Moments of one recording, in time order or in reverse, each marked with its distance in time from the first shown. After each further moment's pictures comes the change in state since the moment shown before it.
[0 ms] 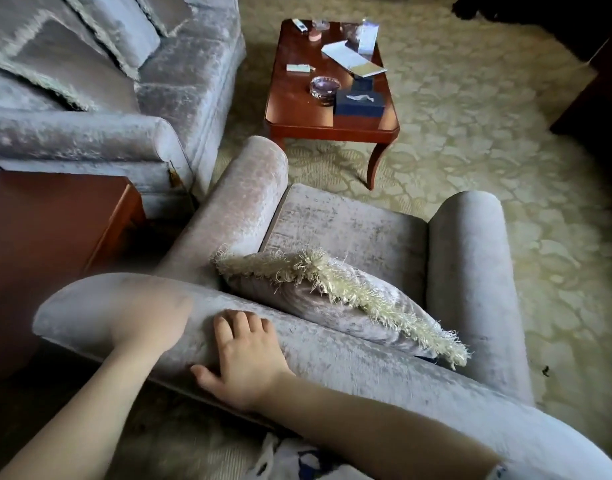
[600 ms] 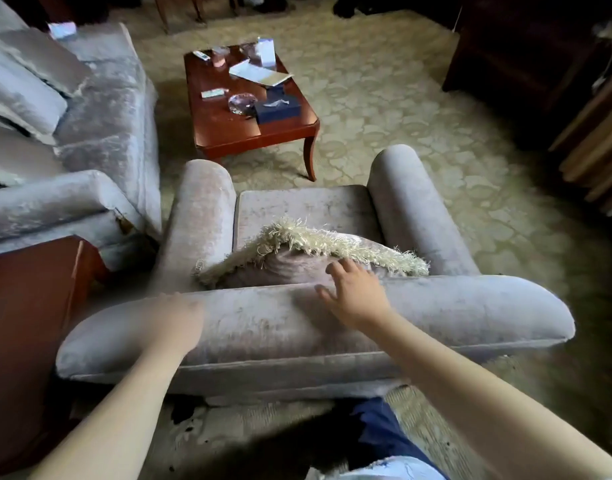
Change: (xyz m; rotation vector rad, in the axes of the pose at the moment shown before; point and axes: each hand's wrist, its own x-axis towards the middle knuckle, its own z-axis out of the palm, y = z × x) left_hand -0.044 0.007 -0.005 0.009 -0.013 0.173; right_hand -0.114 0.088 -0.055 -0.012 0.250 0.543
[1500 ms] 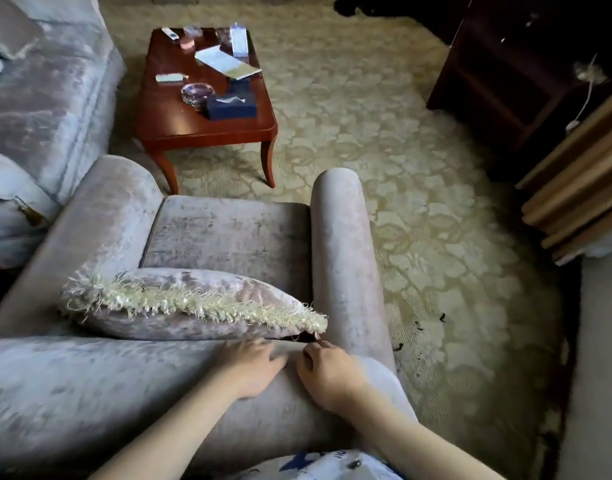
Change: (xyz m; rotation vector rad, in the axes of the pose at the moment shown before) left_hand -0.099 0.371 0.051 0.022 -0.441 0.643; right_hand -0.020 0.248 -0.045 0.058 -0.374 0.121
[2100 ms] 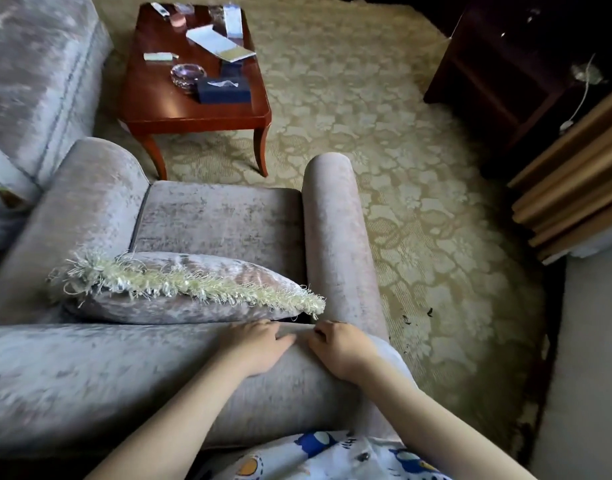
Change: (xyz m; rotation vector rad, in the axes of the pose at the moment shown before) left_hand 0.031 0.026 -0.027 -0.047 0.050 0.001; right_hand 0.032 0.033 -0.040 0.030 -0.034 0.049
